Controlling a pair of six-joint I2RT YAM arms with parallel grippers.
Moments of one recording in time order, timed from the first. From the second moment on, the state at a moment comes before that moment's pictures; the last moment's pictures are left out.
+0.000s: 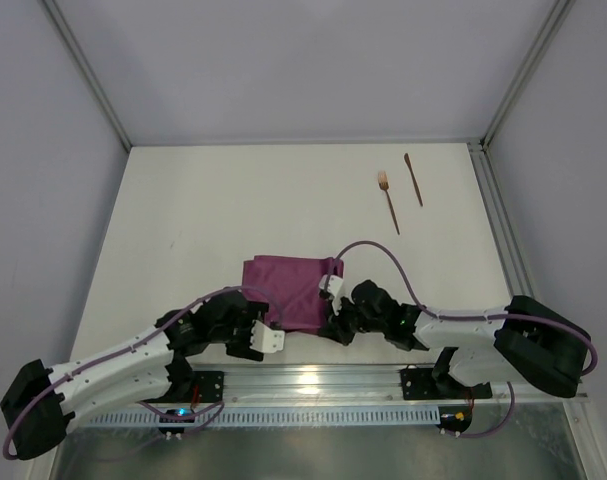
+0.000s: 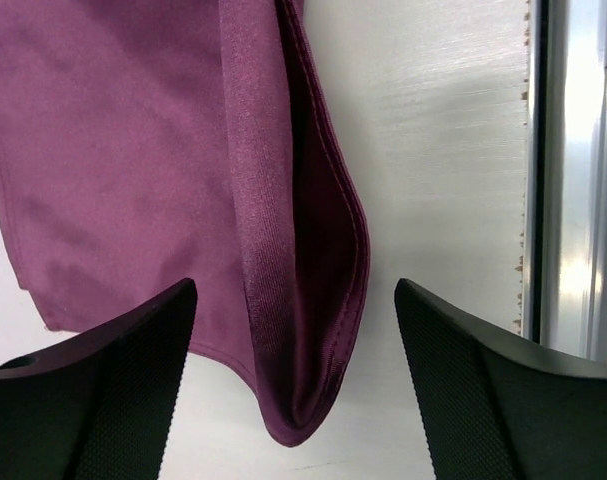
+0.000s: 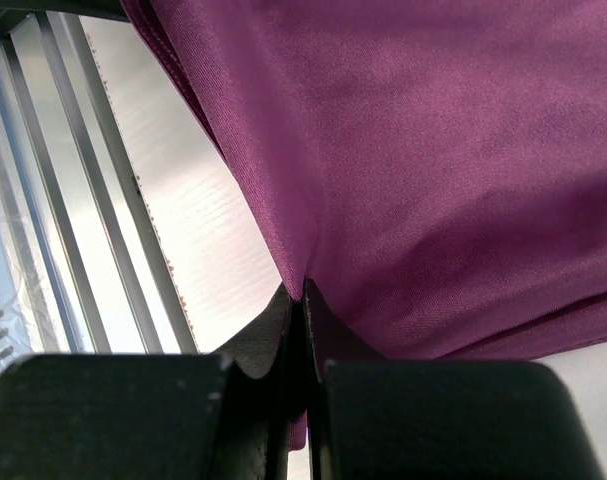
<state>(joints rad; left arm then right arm) -0.91 0.79 0.36 -0.45 0.17 0.83 0.98 1.26 0.30 0.37 -0.30 0.17</state>
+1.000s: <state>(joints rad) -0.87 0.69 0.44 -0.67 0.25 0.79 0.89 1.28 0.55 0.03 -0.64 0.18</state>
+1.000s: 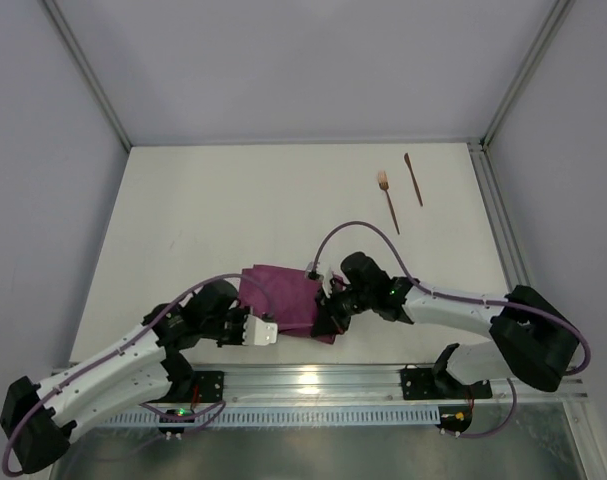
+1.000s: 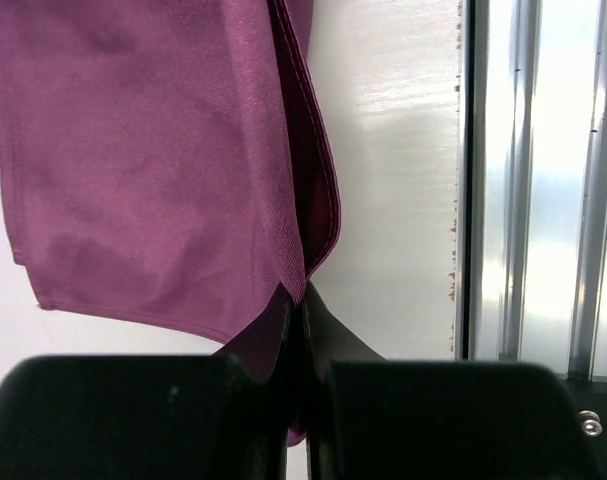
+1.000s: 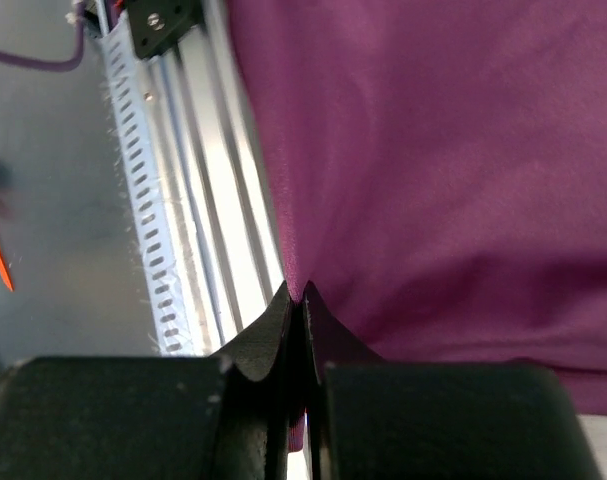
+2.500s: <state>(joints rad) -0.42 1.24 0.66 -0.70 0.54 0.83 0.71 1.46 0.46 0.27 -0.76 0.21</state>
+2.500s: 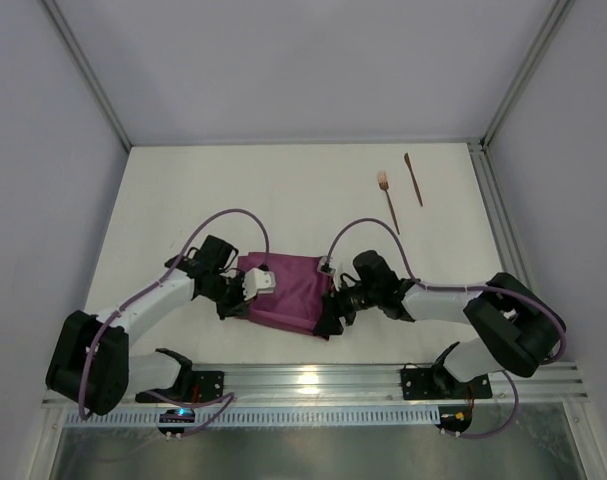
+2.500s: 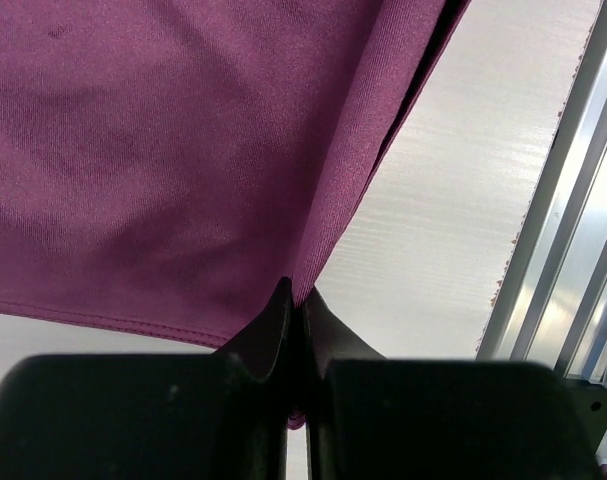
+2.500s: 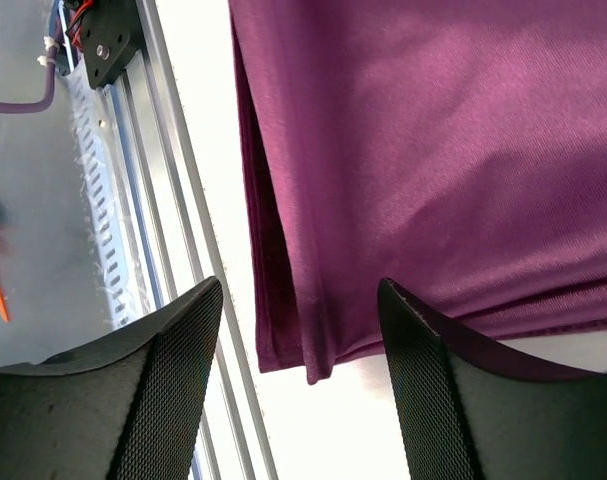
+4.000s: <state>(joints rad) -0.36 1.31 0.72 -0.73 0.60 0.80 1.30 1.33 0.32 0.41 0.24 -0.02</state>
